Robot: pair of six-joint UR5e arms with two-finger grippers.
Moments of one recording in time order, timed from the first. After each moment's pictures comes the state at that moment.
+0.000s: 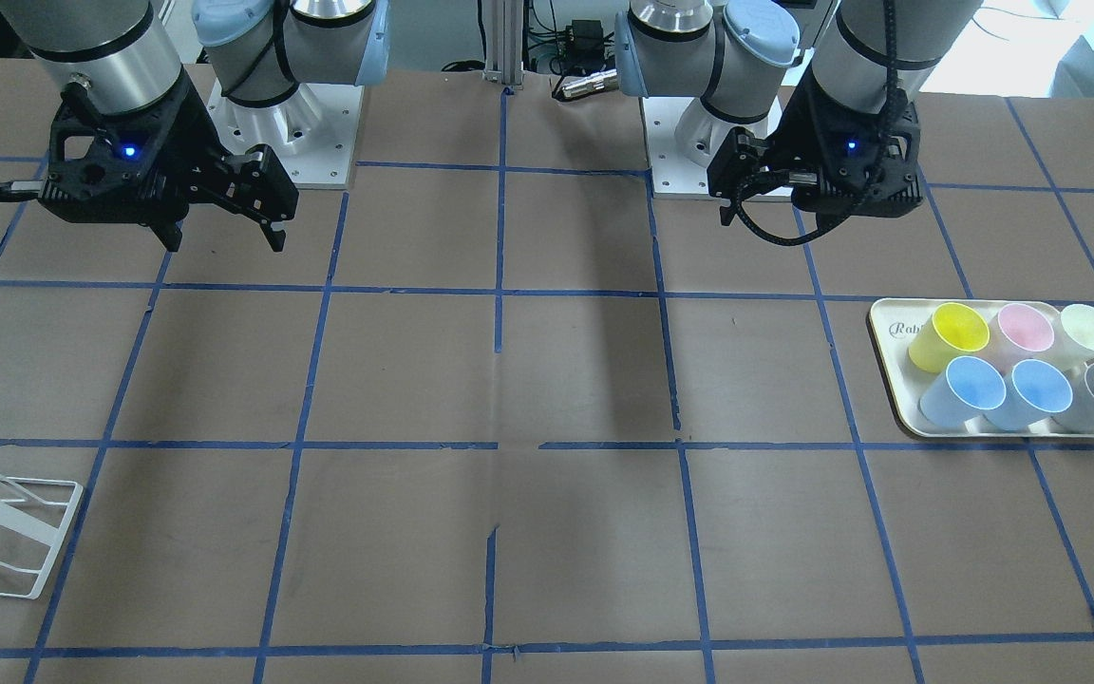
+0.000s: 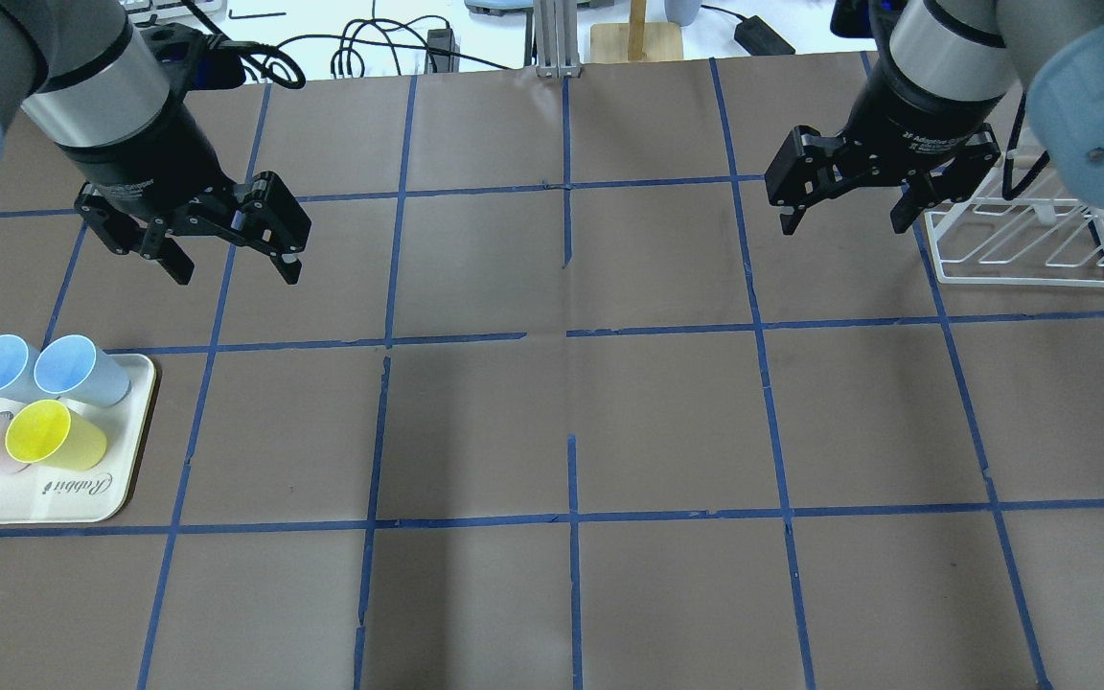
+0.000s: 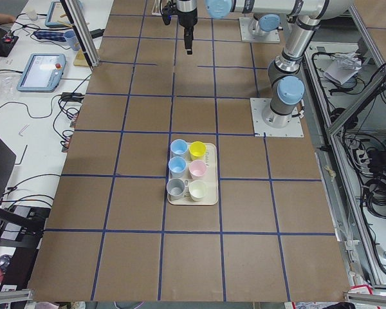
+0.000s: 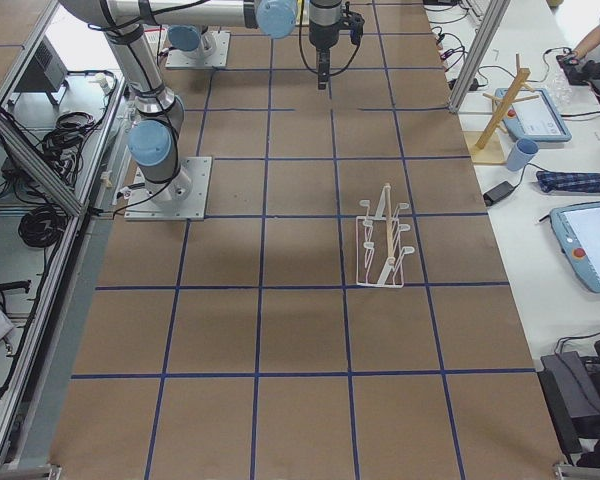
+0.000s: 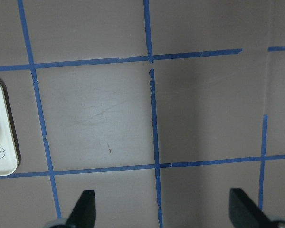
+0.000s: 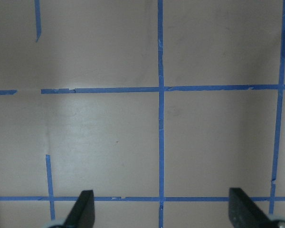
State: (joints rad) left arm -1.52 -1.54 -1.57 -1.69 1.57 0.10; right arm 1.56 -1.59 1.61 -1.60 -1.53 -0.01
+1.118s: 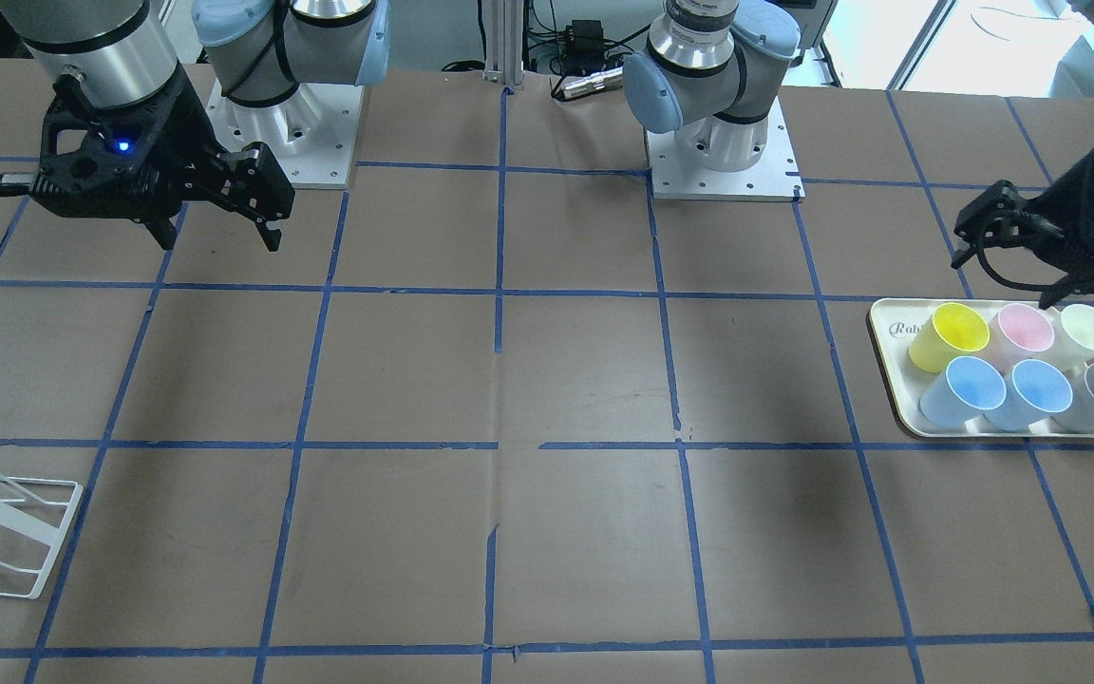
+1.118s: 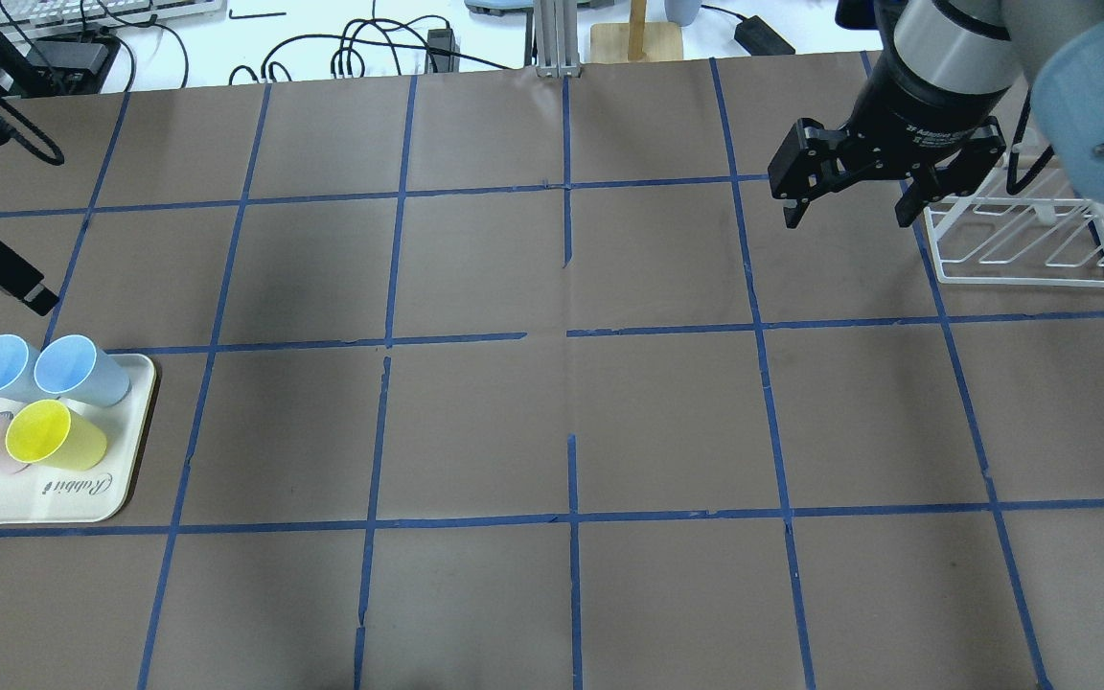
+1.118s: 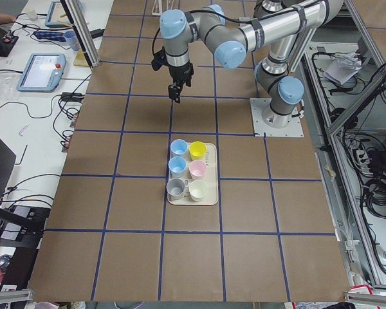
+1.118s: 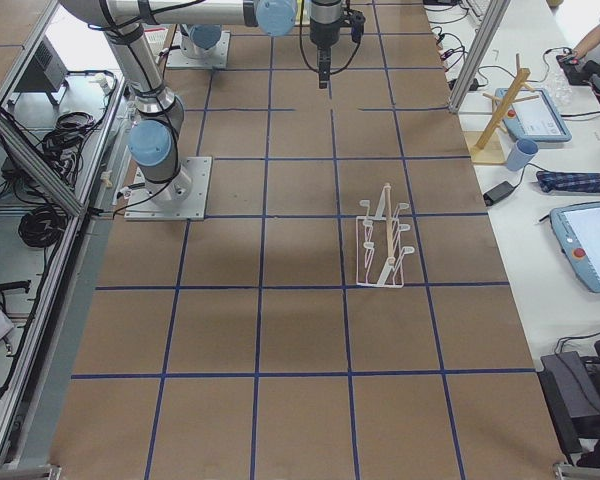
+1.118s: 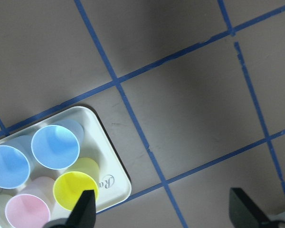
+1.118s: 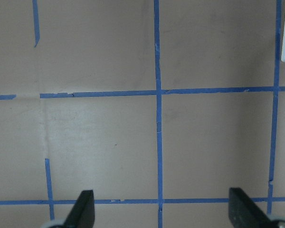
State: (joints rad) left arm -1.04 -1.63 -1.65 -1.49 1.63 1.10; right arm 1.56 -1.59 1.60 -1.61 -1.53 0.00
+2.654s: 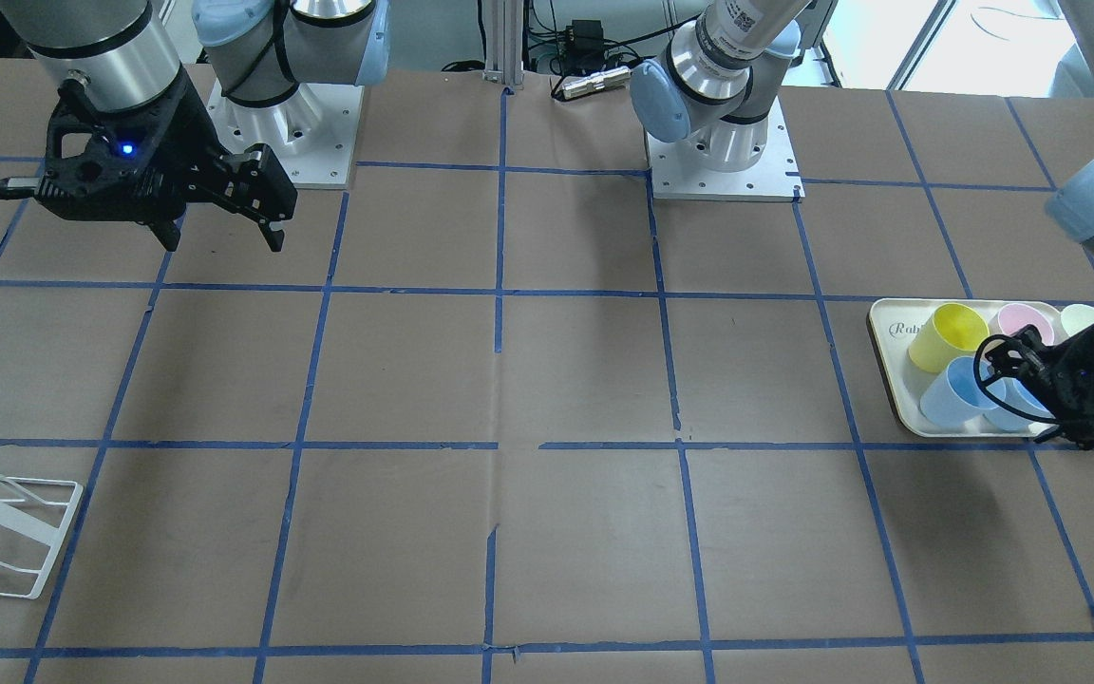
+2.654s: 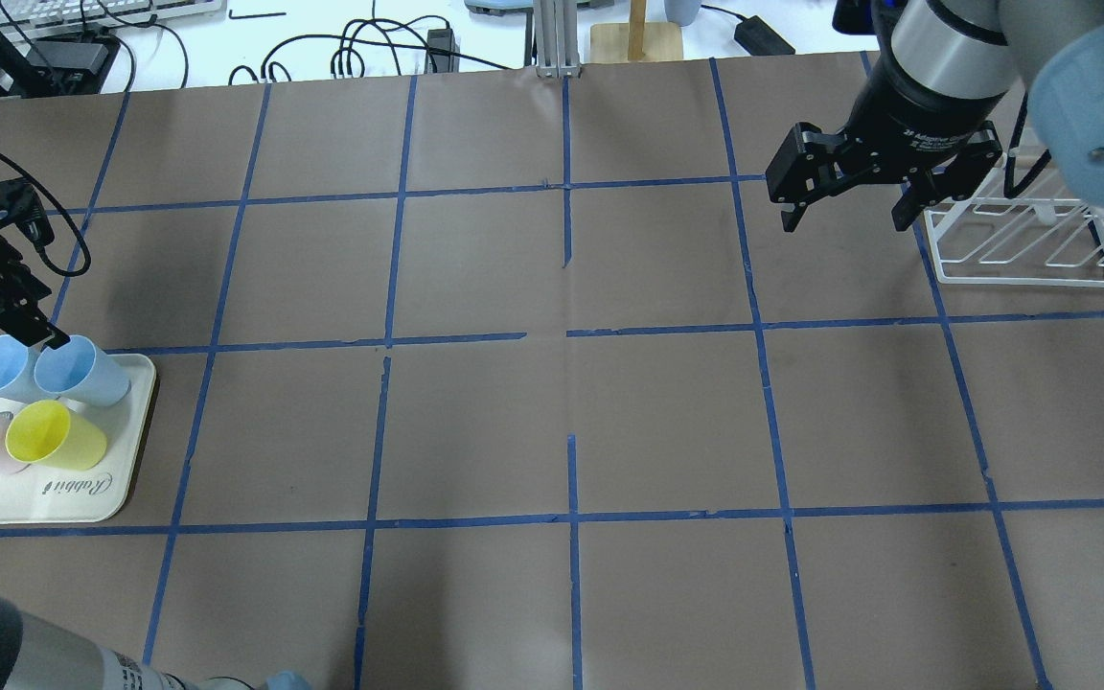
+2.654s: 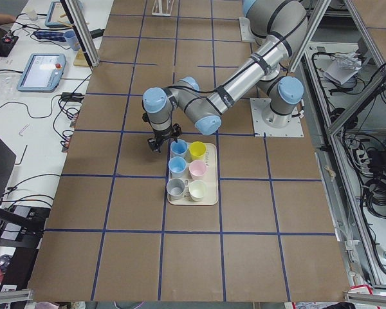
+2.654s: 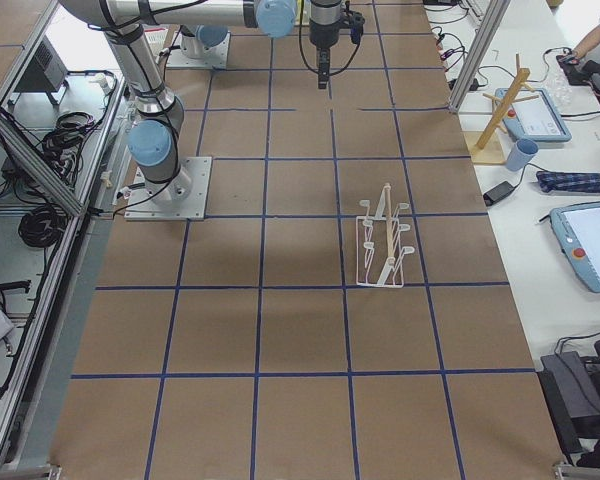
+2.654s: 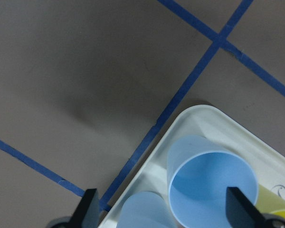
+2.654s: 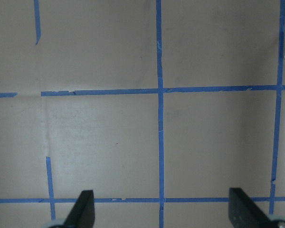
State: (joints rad) left arm -0.95 -1.96 -1.68 -1.14 1.62 1.59; right arm 1.56 -1.59 1.61 -1.61 -1.53 0.00
